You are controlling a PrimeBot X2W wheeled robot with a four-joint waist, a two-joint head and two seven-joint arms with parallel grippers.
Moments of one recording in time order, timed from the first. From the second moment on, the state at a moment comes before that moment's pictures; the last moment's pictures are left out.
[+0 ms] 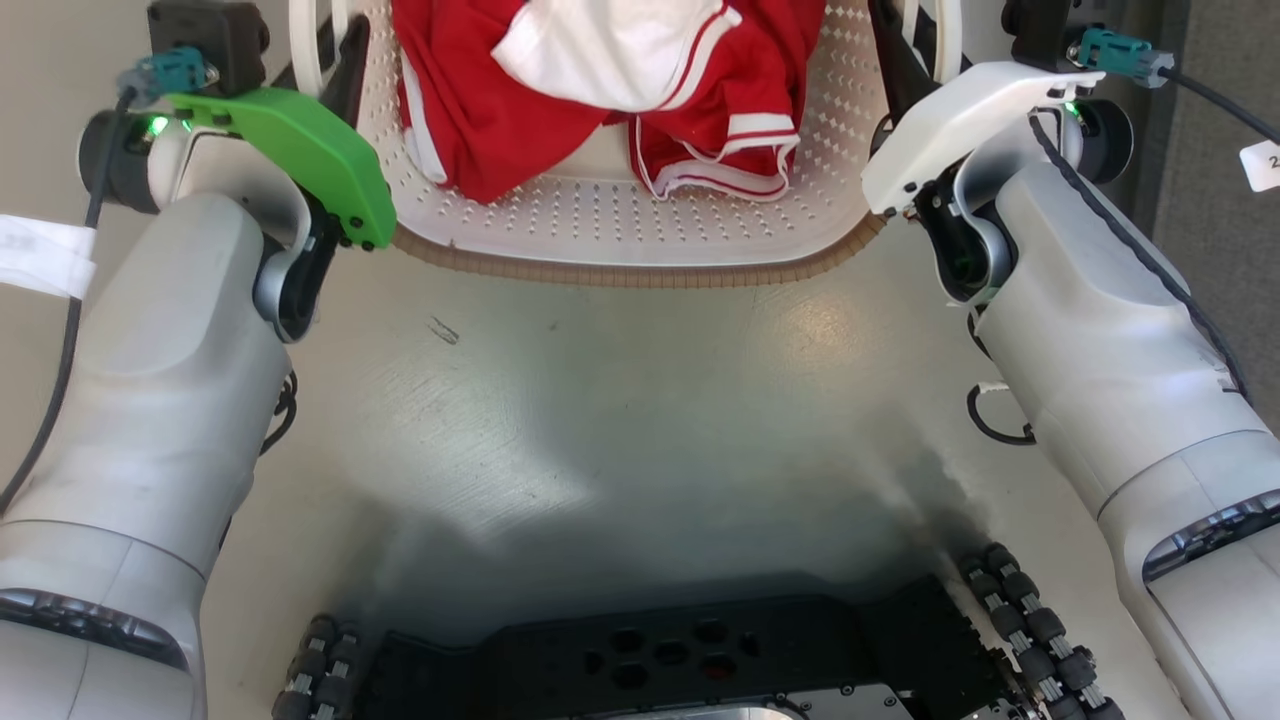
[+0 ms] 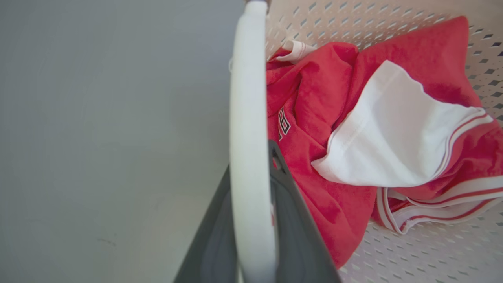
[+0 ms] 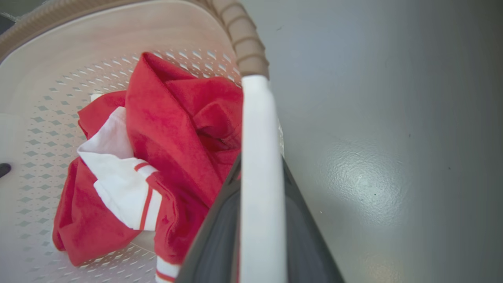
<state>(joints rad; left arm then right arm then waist) -1.05 0.14 -0.65 0.90 -0.68 -0.13 -0.15 -1.00 -0.06 0.52 0.99 0.61 0.08 -0.25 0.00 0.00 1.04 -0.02</state>
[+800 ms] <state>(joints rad) -0.95 0.10 -0.72 1.02 -0.77 -0.13 -0.18 -0.93 -0.06 0.63 1.06 0.69 0.09 -0.25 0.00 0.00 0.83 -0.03</state>
